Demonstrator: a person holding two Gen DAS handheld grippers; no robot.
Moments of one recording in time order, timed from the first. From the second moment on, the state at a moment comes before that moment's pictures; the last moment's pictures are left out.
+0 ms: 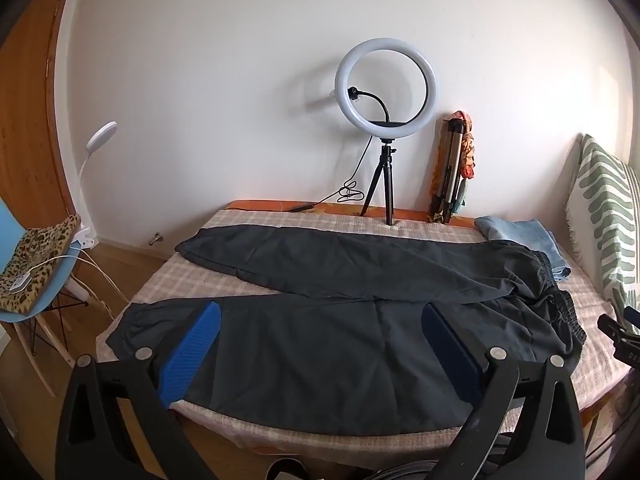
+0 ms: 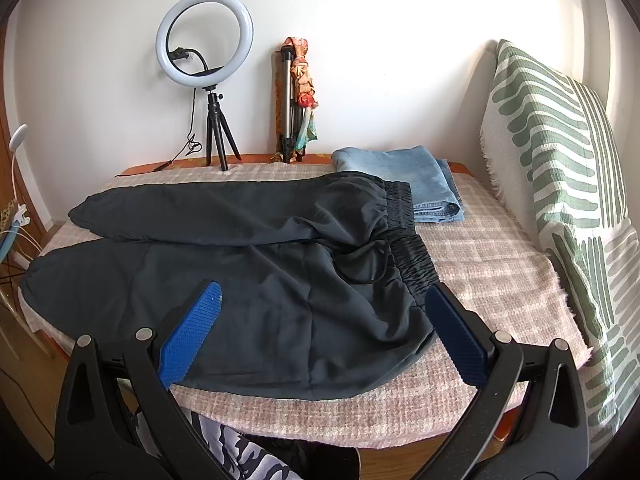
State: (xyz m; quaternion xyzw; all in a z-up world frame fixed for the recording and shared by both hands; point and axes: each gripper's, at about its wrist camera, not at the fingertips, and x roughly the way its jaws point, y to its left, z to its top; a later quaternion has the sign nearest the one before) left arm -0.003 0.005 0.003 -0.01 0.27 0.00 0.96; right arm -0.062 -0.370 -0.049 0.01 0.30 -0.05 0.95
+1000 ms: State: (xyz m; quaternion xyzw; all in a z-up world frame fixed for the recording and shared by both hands) left arm 0.000 0.002 0.004 -0.01 0.26 0.00 0.96; right arm -0.061 -0.370 -0.050 0.01 0.30 -0.05 0.95
